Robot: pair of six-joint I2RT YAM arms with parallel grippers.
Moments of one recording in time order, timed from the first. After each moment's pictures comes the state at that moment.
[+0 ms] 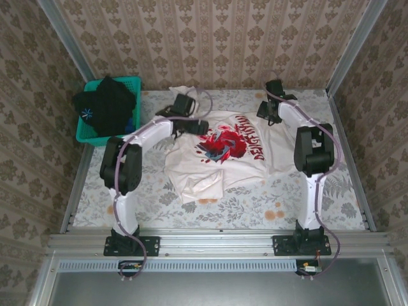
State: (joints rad) left arm -0.50 2.01 1.49 -0.47 0.07 -0.18; right arm 0.08 2.26 1.88 -0.65 0.09 0.45
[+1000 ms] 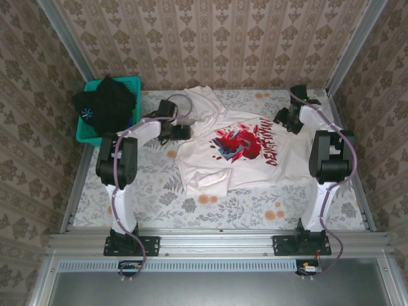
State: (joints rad) left arm -0.38 2.05 1.50 -0.49 0.08 -0.26; right arm -0.04 1.97 1.54 -0.69 -0.01 0.52
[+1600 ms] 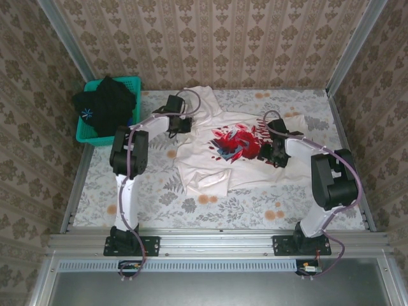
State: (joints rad) left arm -0.35 2.22 1.62 -0.41 0.16 -0.22; right arm 0.16 1.70 1.01 -0.58 0.02 0.54
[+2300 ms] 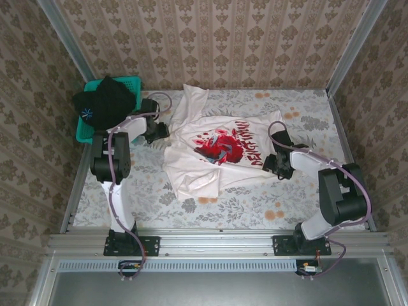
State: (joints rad) left arm -0.18 2.07 1.47 -0.54 0.08 -0.34; right arm 0.16 1.53 0.82 -0.57 0.08 0.58
